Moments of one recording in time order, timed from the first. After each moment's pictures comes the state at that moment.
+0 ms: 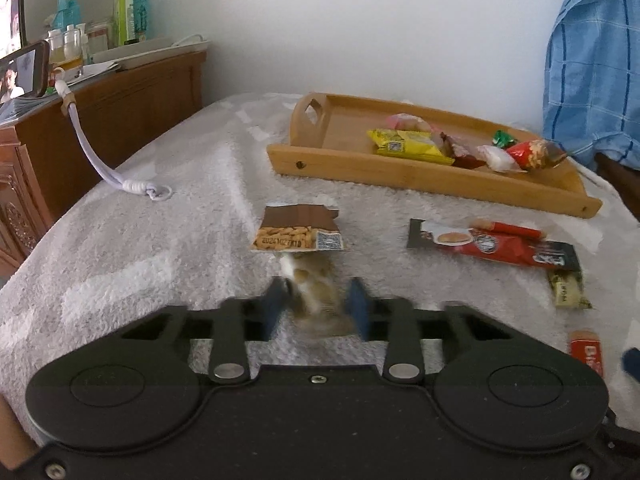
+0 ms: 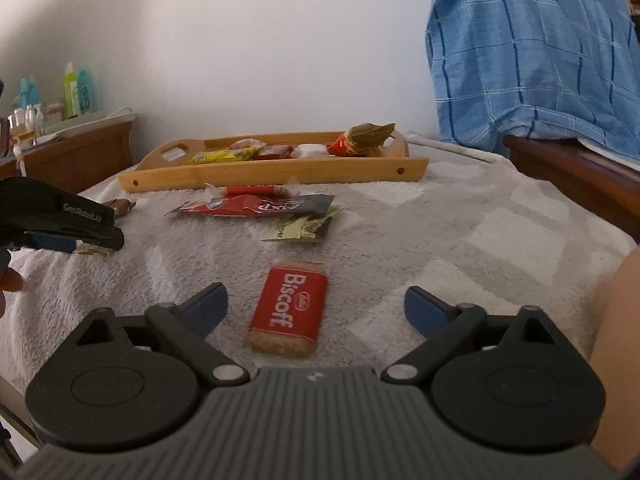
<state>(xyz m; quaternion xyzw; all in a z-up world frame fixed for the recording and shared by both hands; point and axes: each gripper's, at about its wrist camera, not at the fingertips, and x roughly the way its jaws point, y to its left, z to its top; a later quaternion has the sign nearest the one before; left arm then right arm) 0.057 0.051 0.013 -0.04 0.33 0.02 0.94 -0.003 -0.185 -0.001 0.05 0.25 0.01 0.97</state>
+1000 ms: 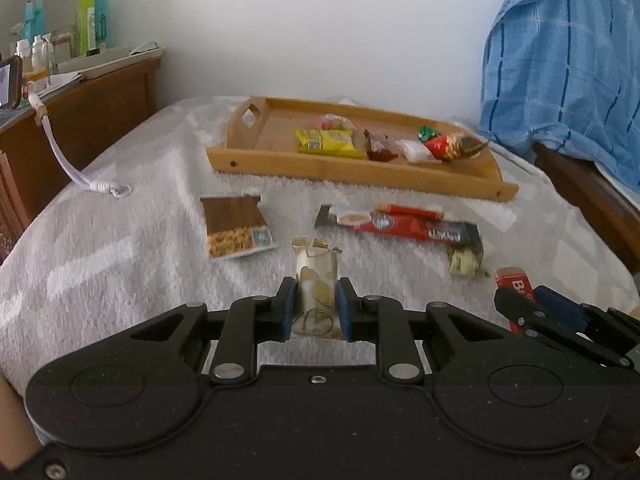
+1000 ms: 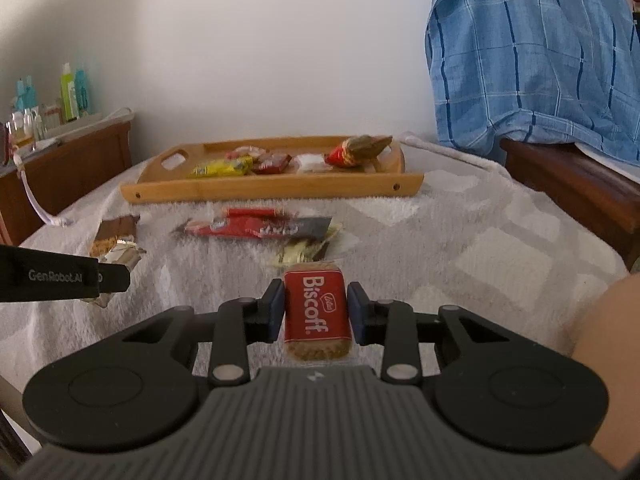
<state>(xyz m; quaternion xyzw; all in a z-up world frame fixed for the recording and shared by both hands) 0.008 0.022 0.049 -0.04 0.33 -0.05 0.94 0.000 -0.192 0.033 0.06 0.26 0.00 0.96</state>
